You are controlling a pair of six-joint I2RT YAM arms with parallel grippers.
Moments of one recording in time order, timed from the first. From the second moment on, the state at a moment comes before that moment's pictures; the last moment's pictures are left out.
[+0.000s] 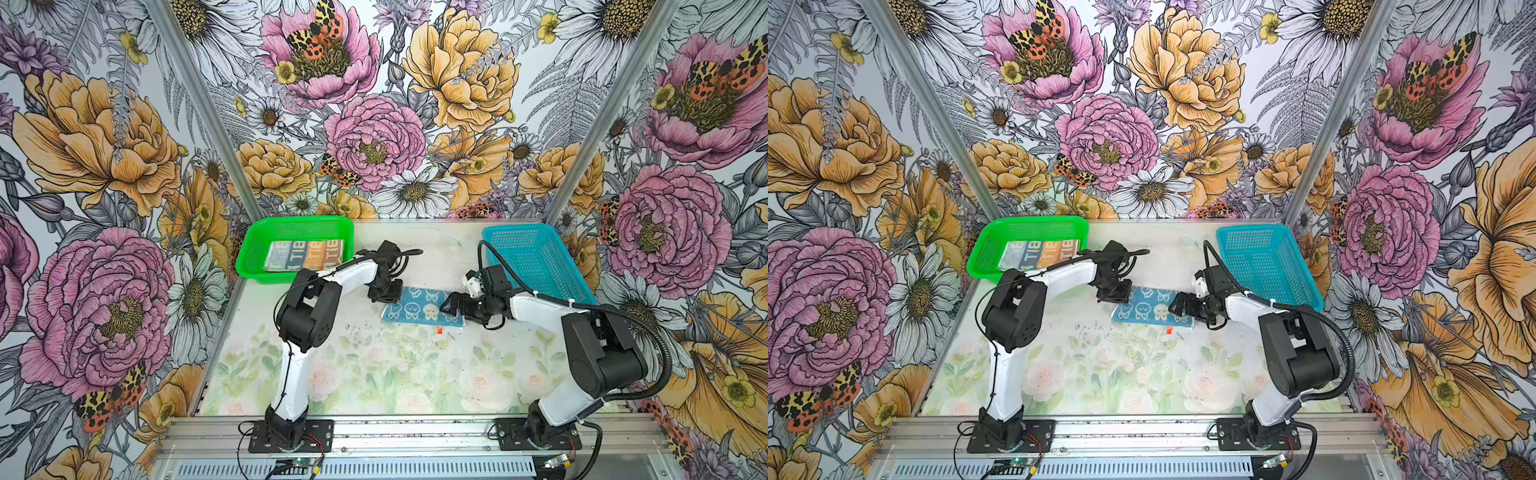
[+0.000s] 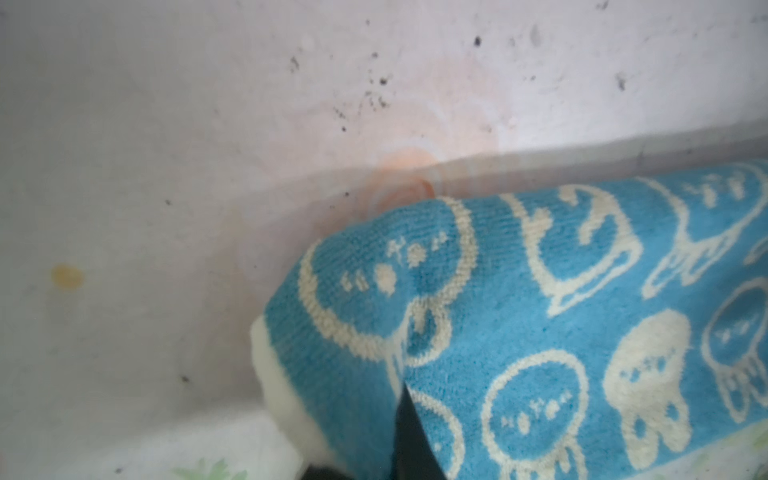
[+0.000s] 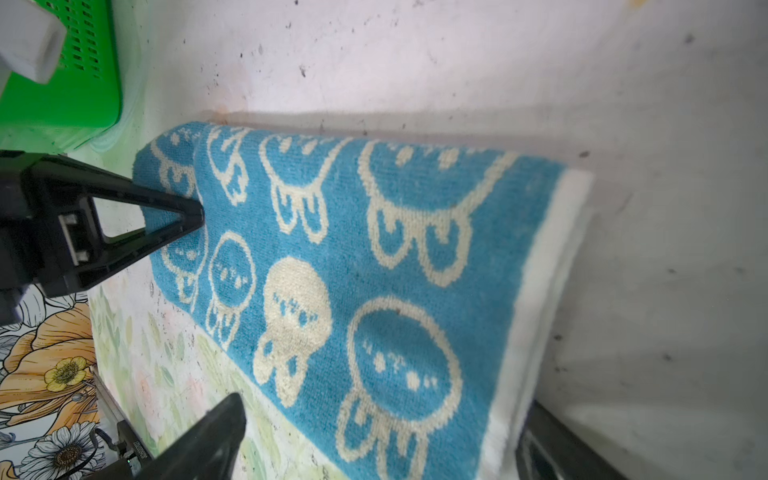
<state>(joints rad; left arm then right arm) -0.53 2.12 1.57 -0.77 0.19 -0.33 0.26 1.63 0.84 -0.28 -0.50 0.43</state>
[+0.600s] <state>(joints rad) -0.51 2.15 1.83 -1.10 -0.05 -0.17 0.29 1.67 0.90 -0.28 -0.50 0.43</state>
